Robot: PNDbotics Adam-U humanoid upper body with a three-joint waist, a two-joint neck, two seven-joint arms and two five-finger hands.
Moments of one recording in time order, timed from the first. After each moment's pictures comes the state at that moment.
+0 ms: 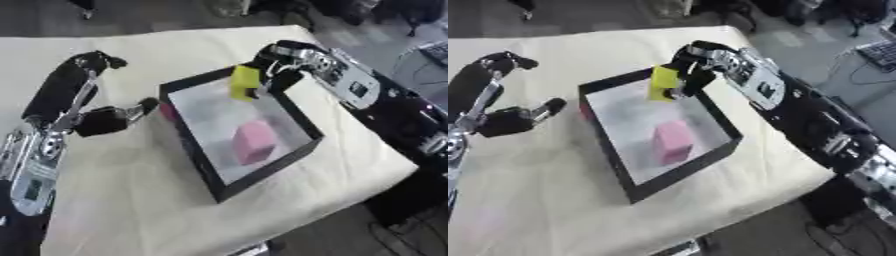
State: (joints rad) left arm -0.82 0.00 -0.27 -1.22 -1.02 -0.16 -0.08; right arm -0.50 -0.79 0.28 -1.48 0.23 0.22 0.34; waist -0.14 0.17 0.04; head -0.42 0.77
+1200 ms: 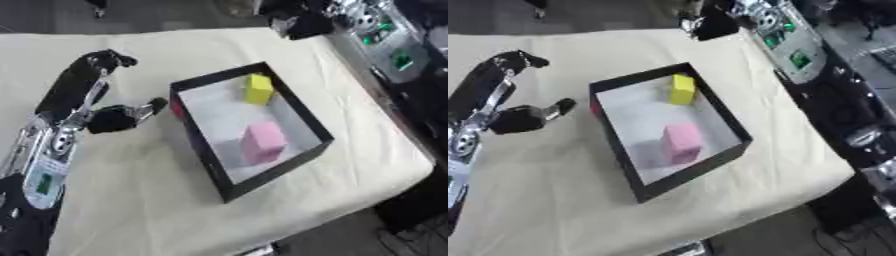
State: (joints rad) left arm -0.81 0.02 -0.27 -1.22 -1.01 -0.17 -0.08; right arm -0.52 -0.78 0.02 -1.73 0.14 0.31 0.21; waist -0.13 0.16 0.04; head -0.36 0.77
